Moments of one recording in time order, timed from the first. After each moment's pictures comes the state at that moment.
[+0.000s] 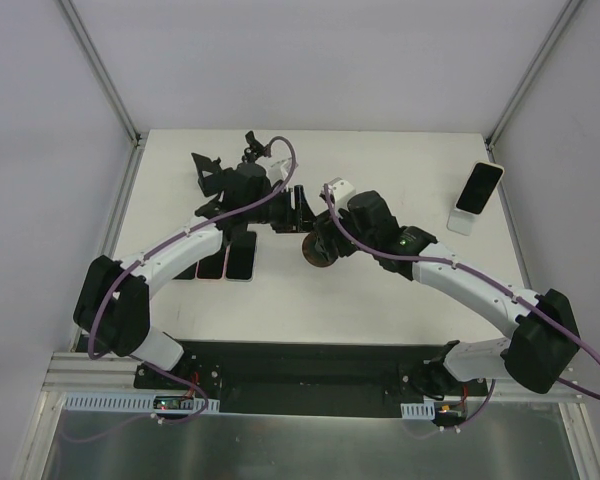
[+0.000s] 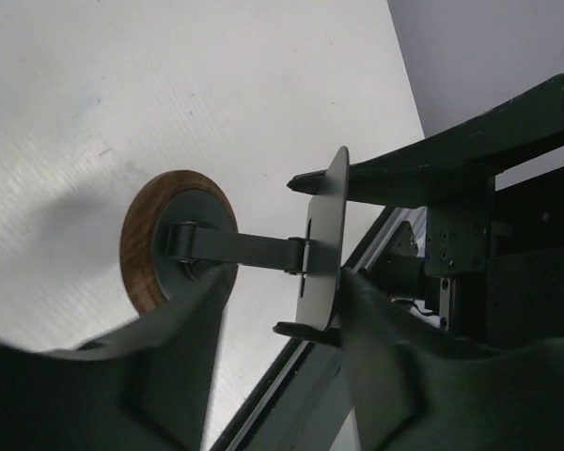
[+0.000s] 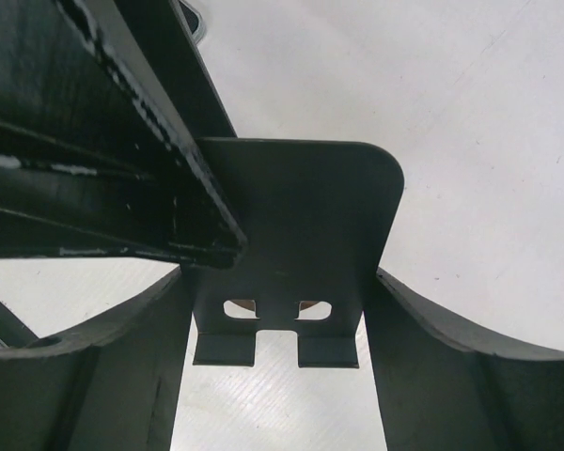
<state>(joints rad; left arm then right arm) -0.54 1.49 1.07 -0.10 0.59 -0.67 0.78 1.33 1.02 -0.32 0.01 0.08</state>
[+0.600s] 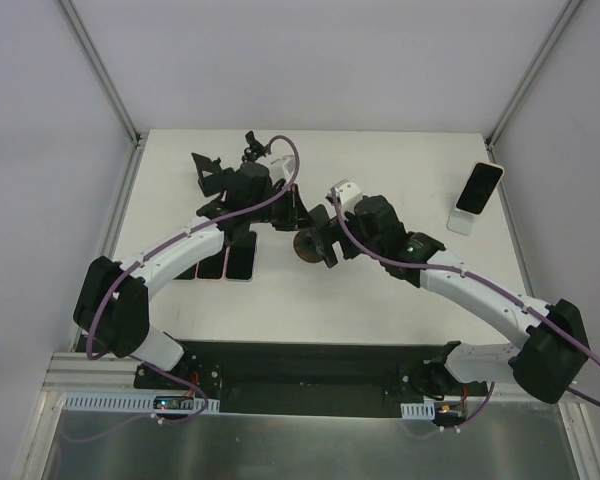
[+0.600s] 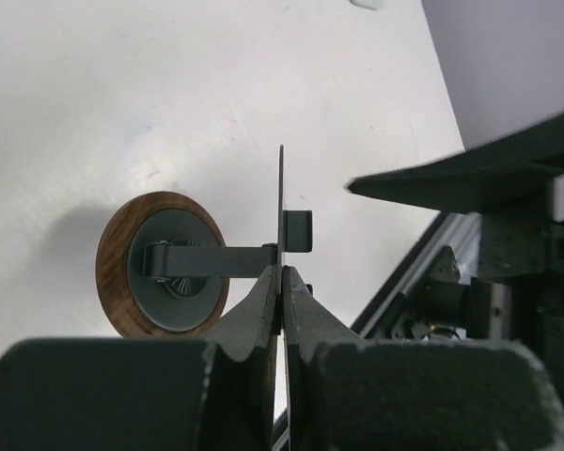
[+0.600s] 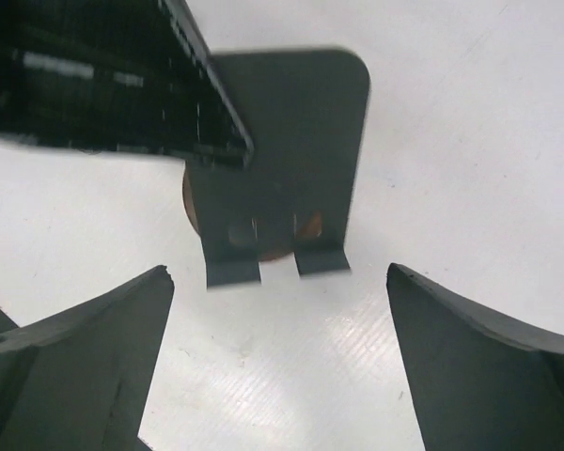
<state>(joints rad) -0.58 1.49 1.09 -0.12 0.49 -0.60 0.78 1.29 0.98 -0.31 0.03 0.08</state>
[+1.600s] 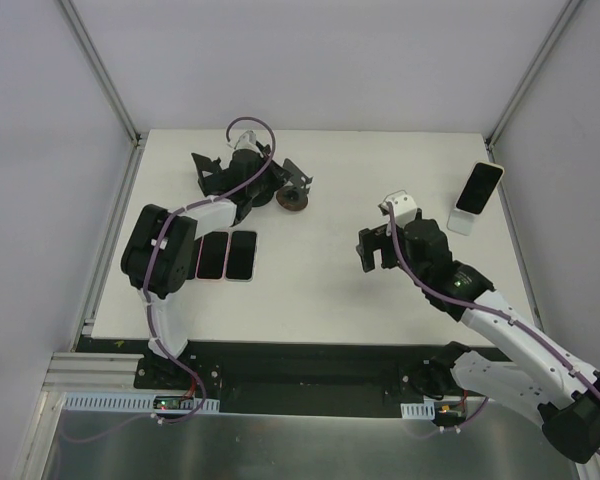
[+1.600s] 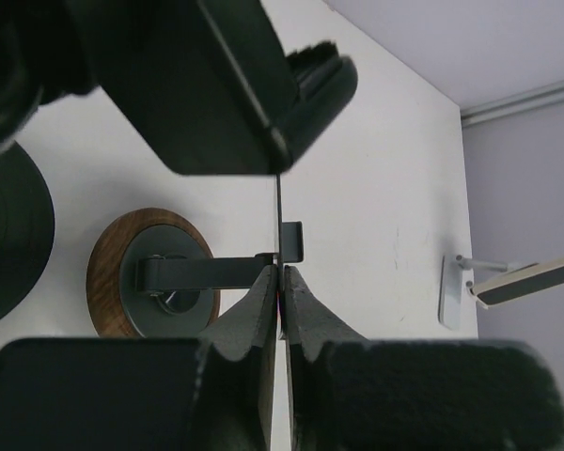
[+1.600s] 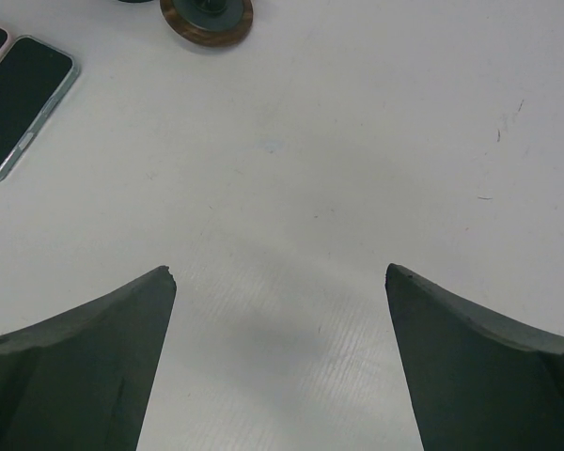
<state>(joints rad) -0.38 1.90 1.18 0.37 0.14 -0.87 0.68 0.89 0.75 -0.32 0.20 0.09</state>
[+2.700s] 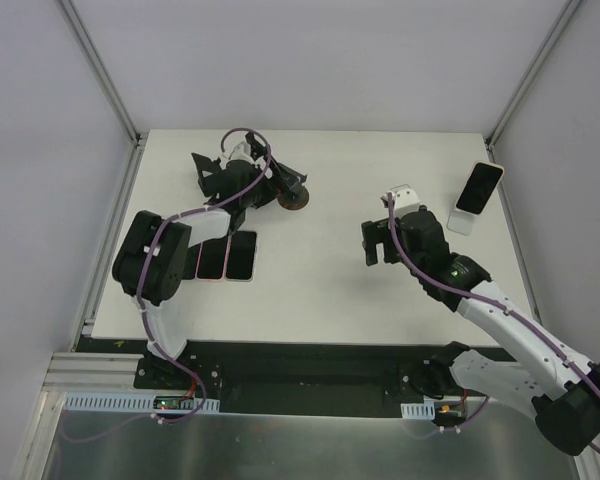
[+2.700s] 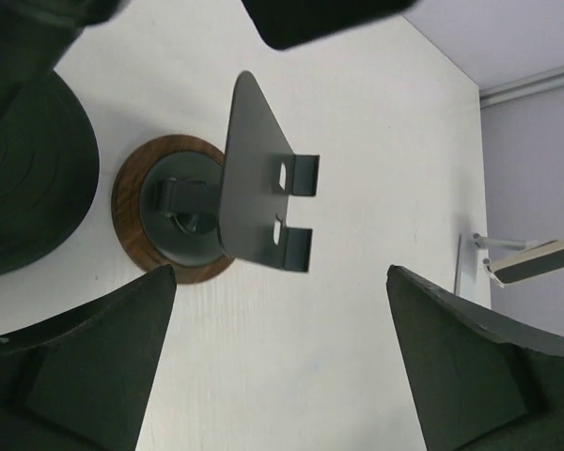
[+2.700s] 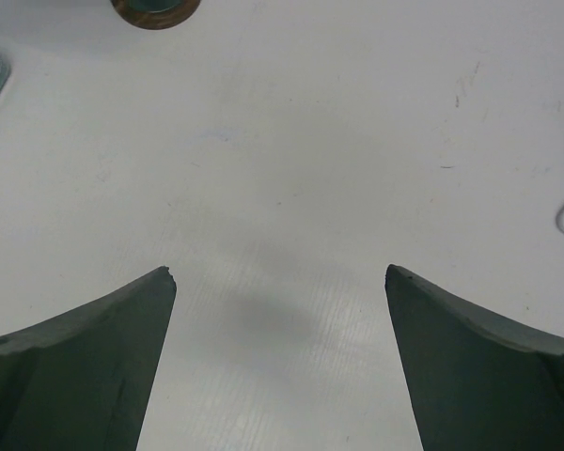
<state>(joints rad) -0.36 1.88 1.07 0.43 0.14 -0.87 0.65 0.94 0.79 -0.38 0.25 0.12</state>
